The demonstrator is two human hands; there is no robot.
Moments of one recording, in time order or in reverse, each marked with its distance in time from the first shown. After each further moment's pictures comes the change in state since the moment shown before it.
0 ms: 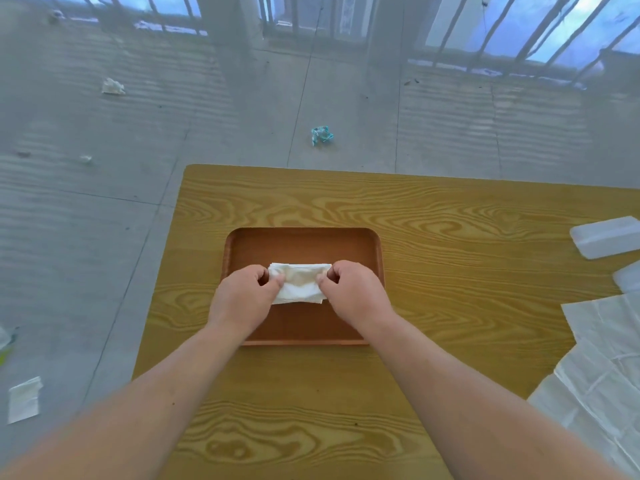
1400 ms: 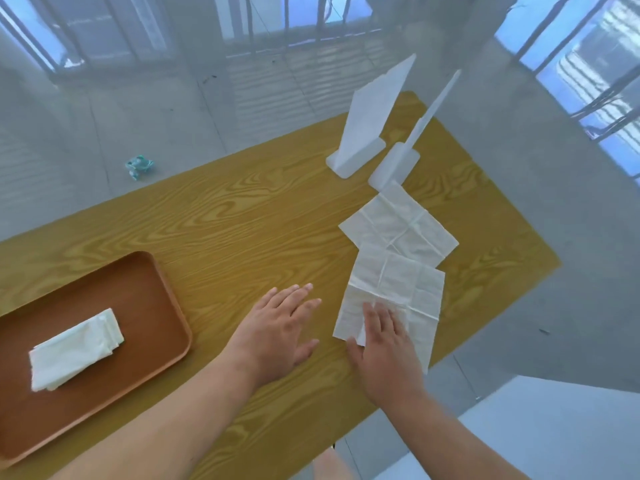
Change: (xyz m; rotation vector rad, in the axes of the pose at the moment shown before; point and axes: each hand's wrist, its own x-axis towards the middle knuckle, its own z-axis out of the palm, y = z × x) left_hand -0.138 0.202 0.224 0.677 -0.512 1.177; right_hand -0.224 0.305 -0.078 -0.162 0.292 0.466
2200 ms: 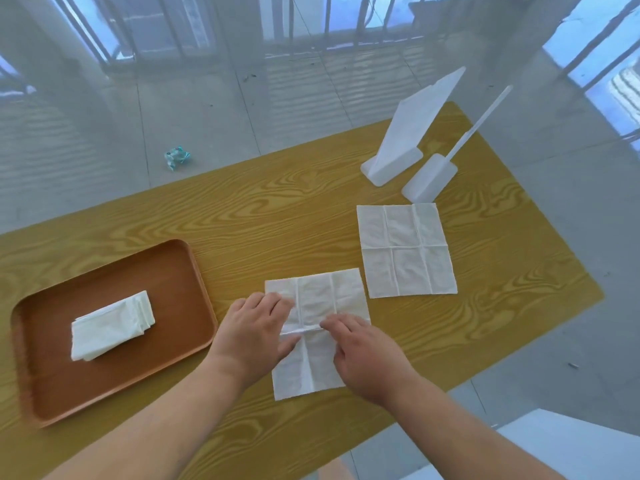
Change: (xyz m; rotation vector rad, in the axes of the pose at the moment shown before) left_hand -0.042 -0.034 -0.006 0.107 0.119 -0.242; right_hand 0.025 -0.043 -0.004 -0.017 -0.150 -0.555
